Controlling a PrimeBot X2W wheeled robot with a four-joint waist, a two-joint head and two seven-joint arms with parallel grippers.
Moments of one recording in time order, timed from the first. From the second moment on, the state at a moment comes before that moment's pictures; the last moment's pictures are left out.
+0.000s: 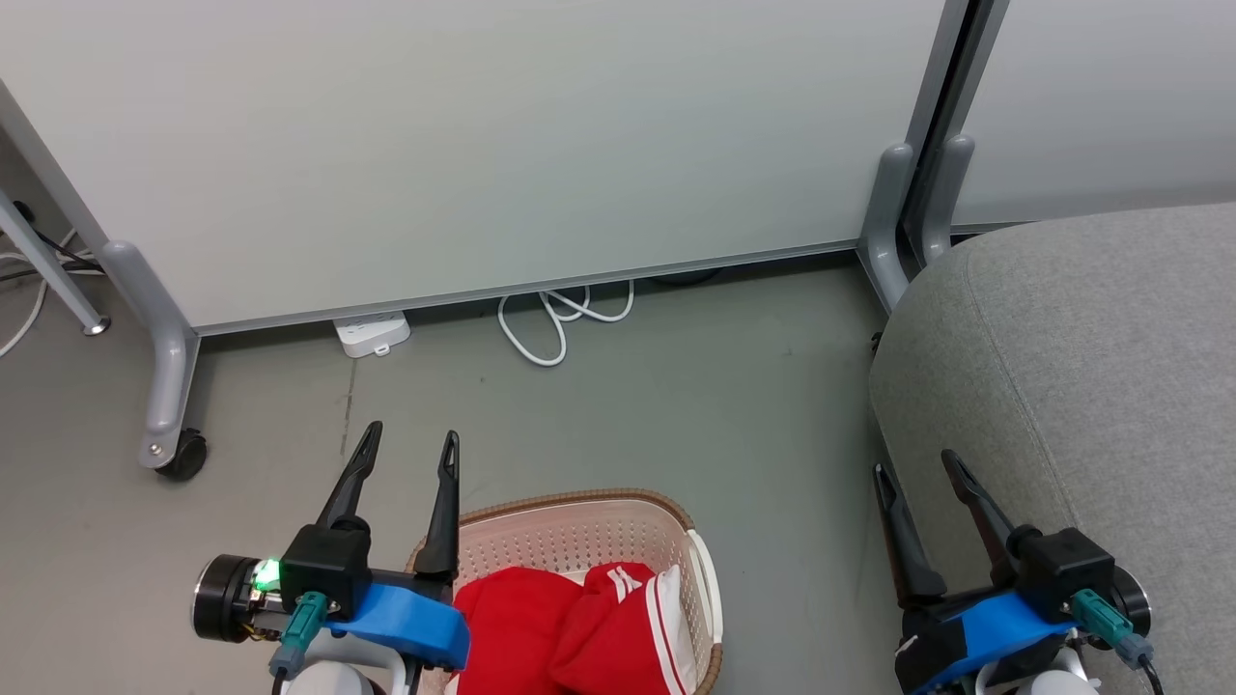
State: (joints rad) left arm -0.12 0.06 -0.14 0.28 -0.05 -0.08 -0.26; right arm -0.10 -0.05 0.06 0.31 0.10 0.13 -0.26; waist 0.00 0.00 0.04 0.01
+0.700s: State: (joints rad) left arm -0.23 0.07 -0.23 0.39 -0.03 -0.12 -0.26; right arm -0.15 -0.05 0.08 0.30 0.11 0.13 -0.26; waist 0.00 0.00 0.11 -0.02
